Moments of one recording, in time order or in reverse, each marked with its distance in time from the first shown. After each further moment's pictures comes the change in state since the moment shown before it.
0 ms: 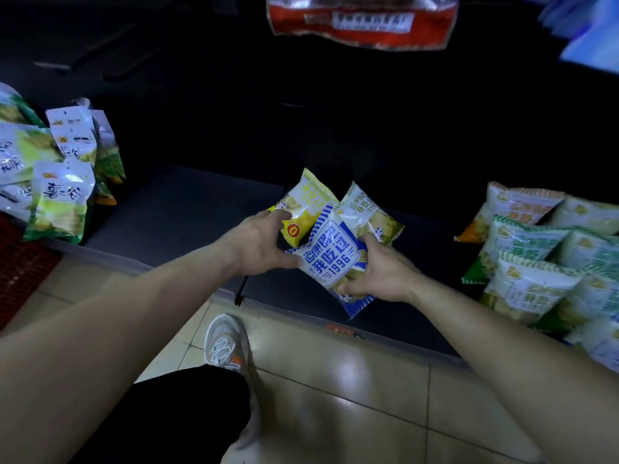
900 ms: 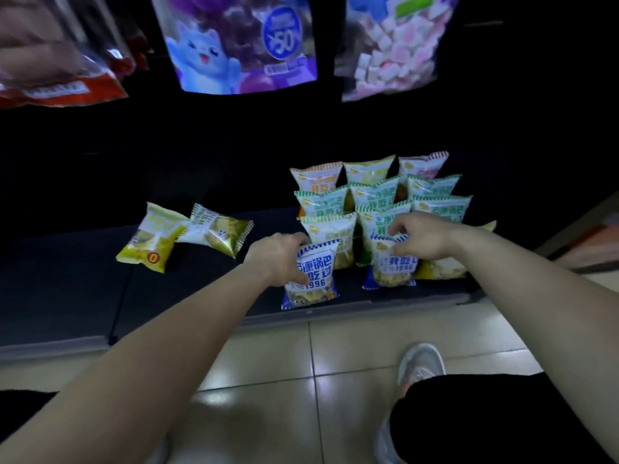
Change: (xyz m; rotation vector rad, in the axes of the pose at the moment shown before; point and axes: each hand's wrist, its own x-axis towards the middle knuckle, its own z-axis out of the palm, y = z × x) left_hand 0.003 0.298 0.151 0.416 -0.035 0.403; right_hand -0.261 0.216 -0.198 -0.179 0.054 0.390
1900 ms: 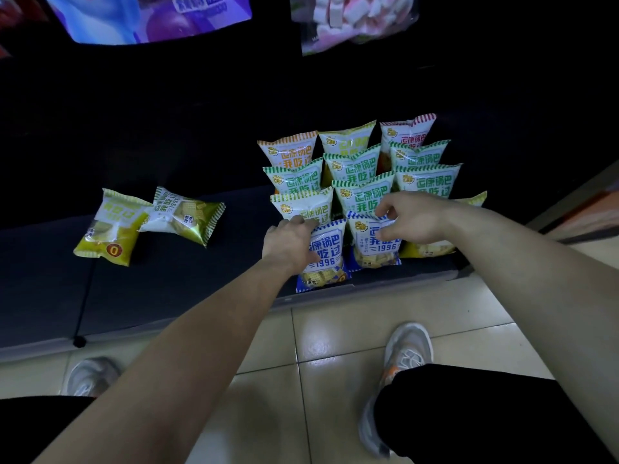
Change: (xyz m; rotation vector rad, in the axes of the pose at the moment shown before) left_hand 0.065 0.059 0.068 -0.016 0.047 -0.009; right_hand 0.008 0.030 0.006 0.104 -0.020 0.015
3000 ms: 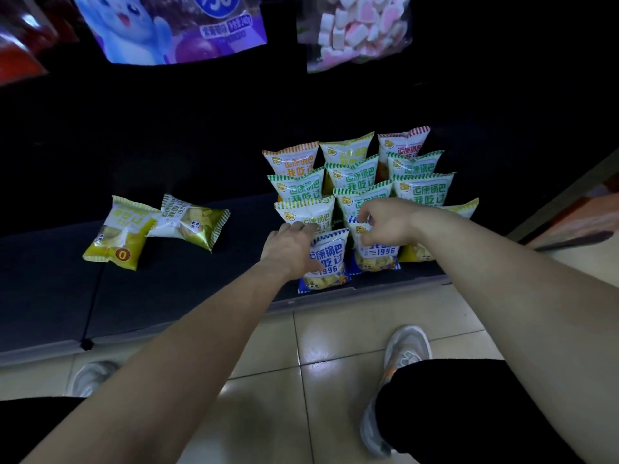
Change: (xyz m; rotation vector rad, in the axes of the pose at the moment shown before) left_hand -0.013 -0.006 -0.012 -0.001 -0.026 0.048; right_hand 0.001 -0.034 0.007 -0.055 -0.022 -0.020
